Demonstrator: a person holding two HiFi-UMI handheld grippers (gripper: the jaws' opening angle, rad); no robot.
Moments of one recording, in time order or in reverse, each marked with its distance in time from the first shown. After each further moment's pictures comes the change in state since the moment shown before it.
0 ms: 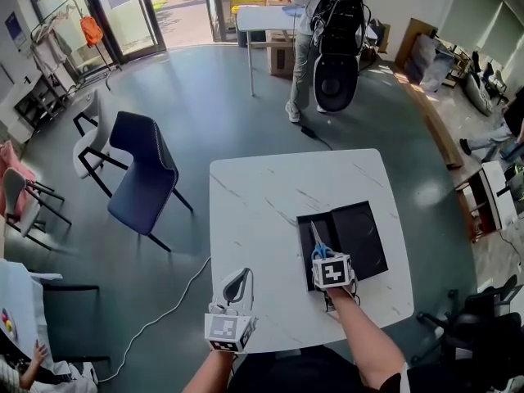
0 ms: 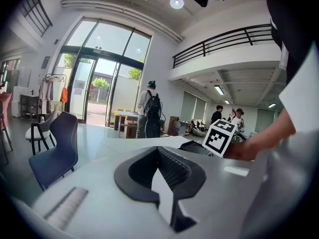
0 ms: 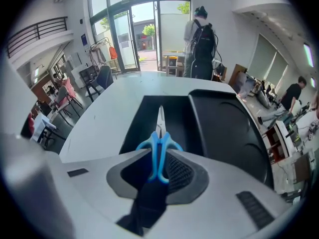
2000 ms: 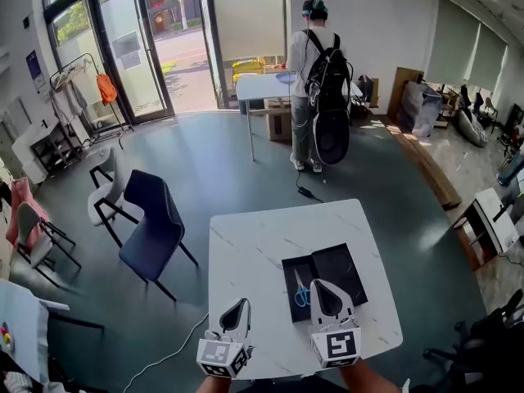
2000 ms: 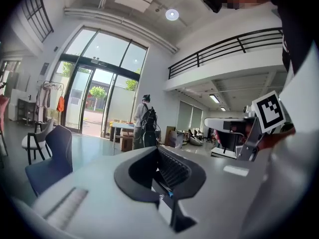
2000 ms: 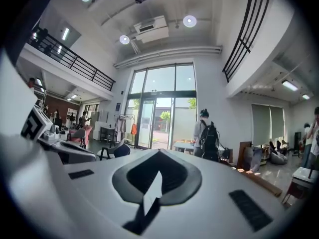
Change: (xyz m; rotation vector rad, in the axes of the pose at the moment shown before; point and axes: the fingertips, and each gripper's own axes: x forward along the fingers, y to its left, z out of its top) left arm -0.027 -0.058 0.077 0.003 -0.122 -0.015; right arm -0.278 0.031 0.091 -0.166 -1.024 0.064
